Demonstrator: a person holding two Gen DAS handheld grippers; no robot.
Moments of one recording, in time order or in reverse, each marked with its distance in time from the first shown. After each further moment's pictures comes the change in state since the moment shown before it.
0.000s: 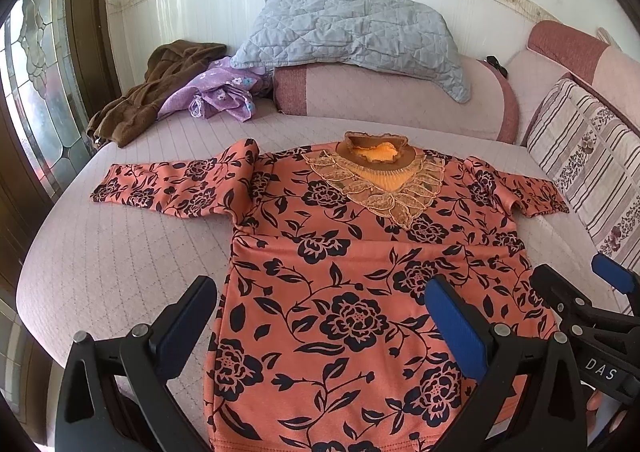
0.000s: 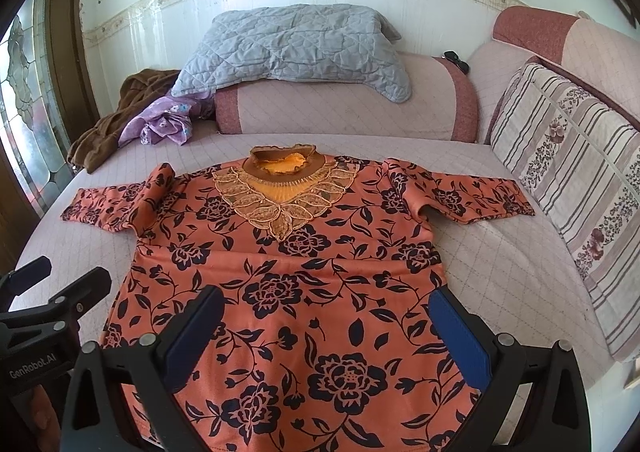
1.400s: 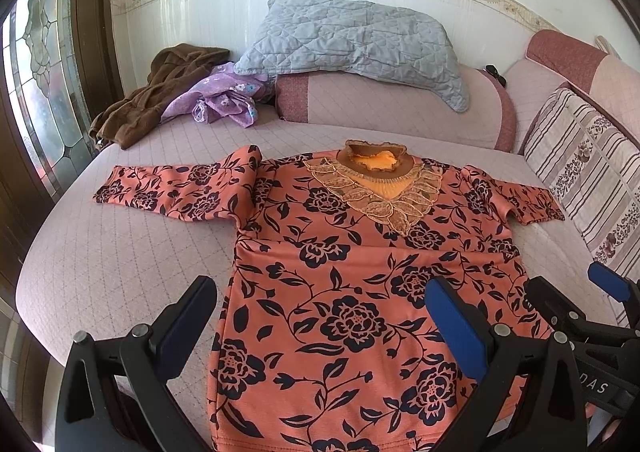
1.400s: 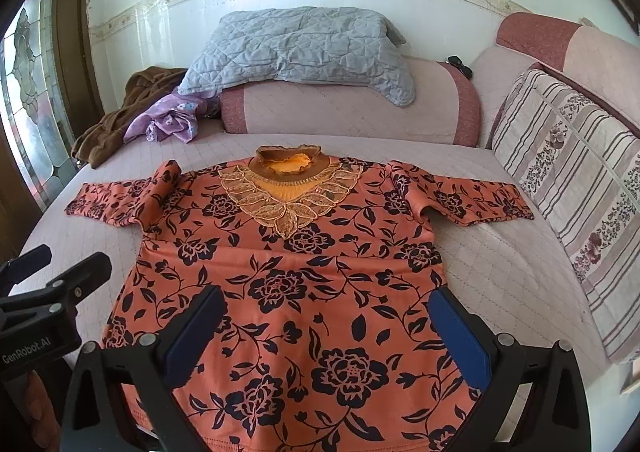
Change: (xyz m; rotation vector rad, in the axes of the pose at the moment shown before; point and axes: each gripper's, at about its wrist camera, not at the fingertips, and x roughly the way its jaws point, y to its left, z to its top) left arm -0.013 0.007 0.000 -0.017 -0.027 -0.012; right arm -0.010 0.004 -0.003 -0.019 -0.009 0.002
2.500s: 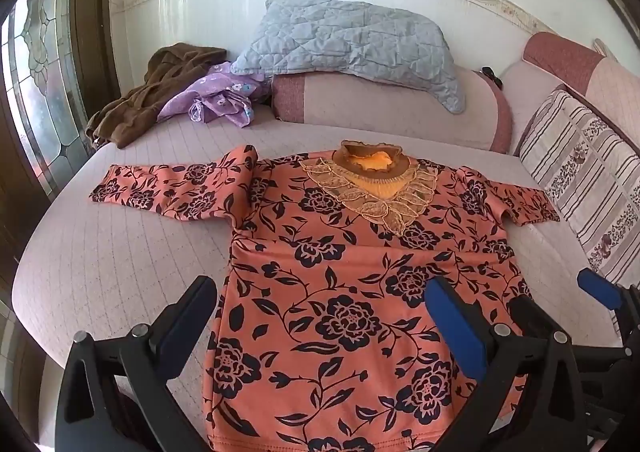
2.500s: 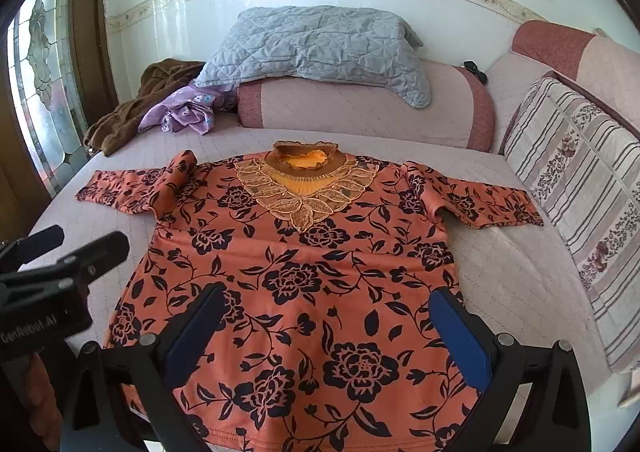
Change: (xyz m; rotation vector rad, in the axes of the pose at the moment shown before) left arm -0.002 -0.001 0.000 -0.003 0.002 -0.016; right arm -0.003 0.011 -0.006 -0.044 0.000 0.032
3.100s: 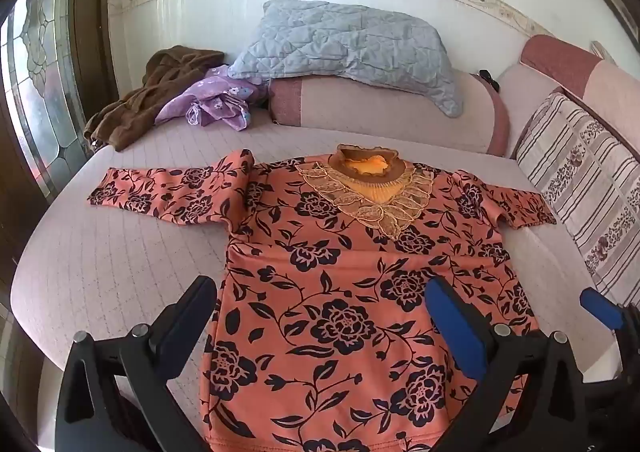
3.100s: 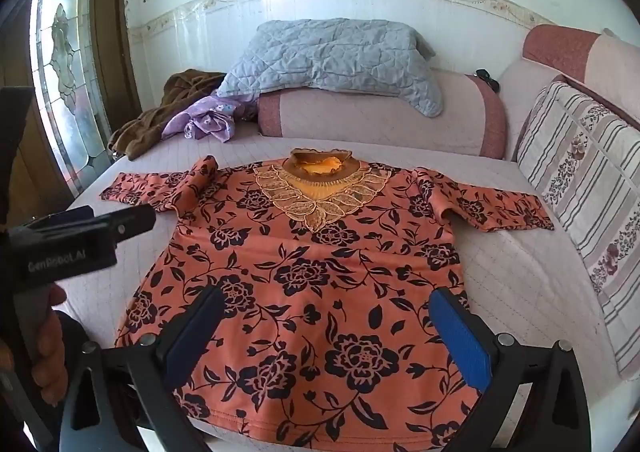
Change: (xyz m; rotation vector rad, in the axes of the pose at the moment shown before) left arm -0.005 -0.004 0.004 0.001 -0.024 -0.007; right arm -0.017 -0.019 -0.014 -0.012 -0.035 0.098
